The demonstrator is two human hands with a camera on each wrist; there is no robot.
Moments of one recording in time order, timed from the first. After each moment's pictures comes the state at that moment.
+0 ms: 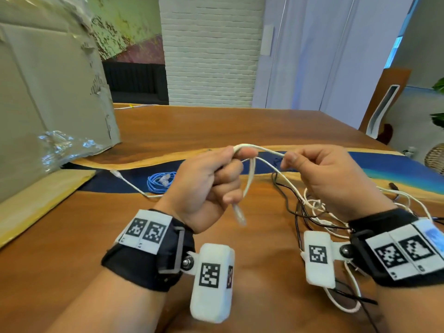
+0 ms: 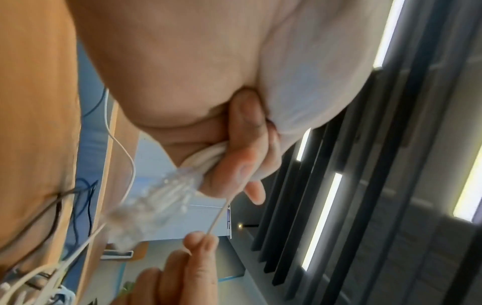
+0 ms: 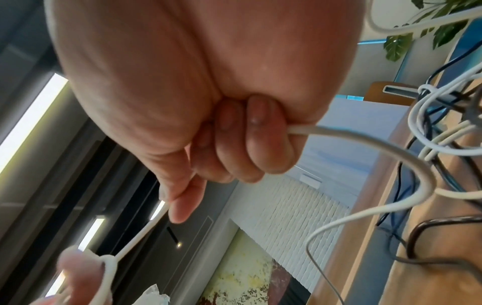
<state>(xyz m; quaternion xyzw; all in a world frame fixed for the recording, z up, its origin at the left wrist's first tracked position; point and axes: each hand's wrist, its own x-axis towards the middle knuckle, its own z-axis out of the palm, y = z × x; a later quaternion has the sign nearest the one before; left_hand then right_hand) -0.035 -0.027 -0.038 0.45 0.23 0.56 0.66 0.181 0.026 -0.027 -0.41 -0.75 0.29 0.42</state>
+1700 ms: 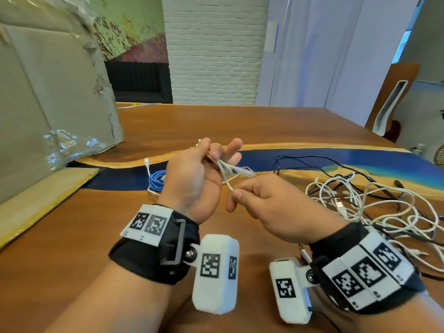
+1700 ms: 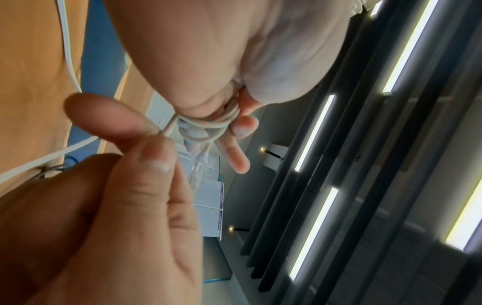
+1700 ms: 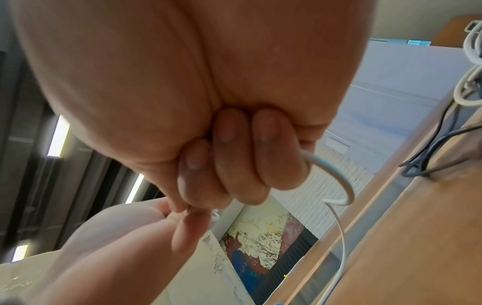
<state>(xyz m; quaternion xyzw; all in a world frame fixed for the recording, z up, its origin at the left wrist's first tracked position) -0.029 -0.016 -0.037 0.33 0.26 0.72 0.55 0.129 0.003 -0.046 -0.34 -0.88 0.27 0.20</state>
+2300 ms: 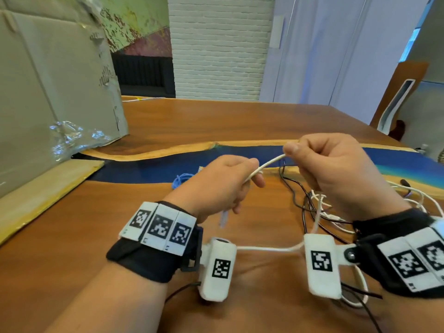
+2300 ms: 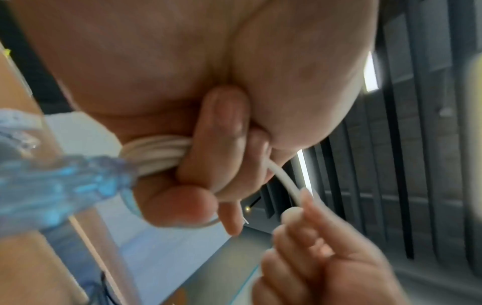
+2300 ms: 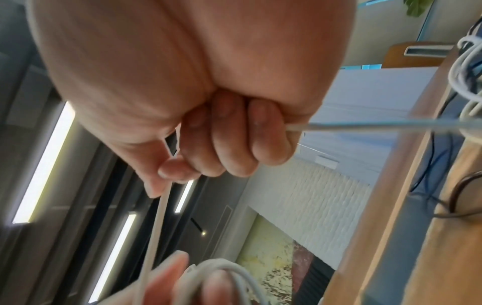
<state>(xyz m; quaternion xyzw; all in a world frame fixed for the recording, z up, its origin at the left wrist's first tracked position) -0.035 -0.024 -0.043 0.63 0.49 0.42 0.44 0.164 0.010 -0.022 -0.31 -0.75 0.34 0.47</state>
